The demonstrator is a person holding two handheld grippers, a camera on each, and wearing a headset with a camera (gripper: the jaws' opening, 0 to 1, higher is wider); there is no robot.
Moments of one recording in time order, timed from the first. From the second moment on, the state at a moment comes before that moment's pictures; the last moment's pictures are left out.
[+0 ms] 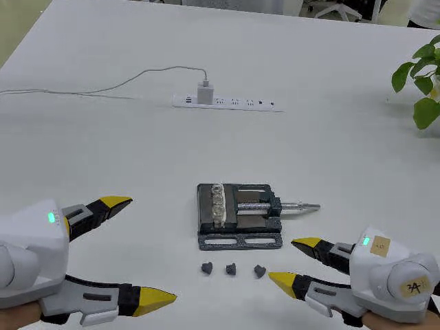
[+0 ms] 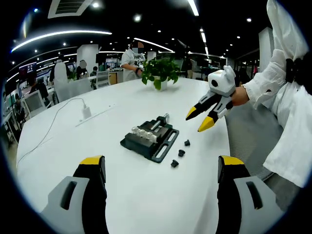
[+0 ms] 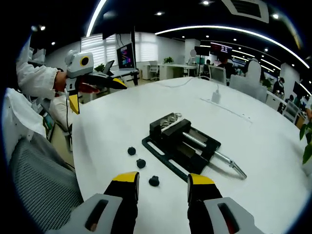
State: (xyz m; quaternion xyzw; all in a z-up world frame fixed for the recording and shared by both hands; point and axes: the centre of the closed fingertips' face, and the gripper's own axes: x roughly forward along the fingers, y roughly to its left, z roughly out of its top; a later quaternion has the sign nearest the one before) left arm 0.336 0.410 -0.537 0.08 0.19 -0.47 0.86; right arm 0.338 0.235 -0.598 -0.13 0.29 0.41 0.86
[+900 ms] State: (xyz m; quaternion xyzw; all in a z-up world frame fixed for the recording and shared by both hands) left arm 0.334 0.407 -0.541 0.07 0.19 -0.48 0.85; right arm 0.331 0.251 -0.641 -0.13 0.34 0.36 0.86
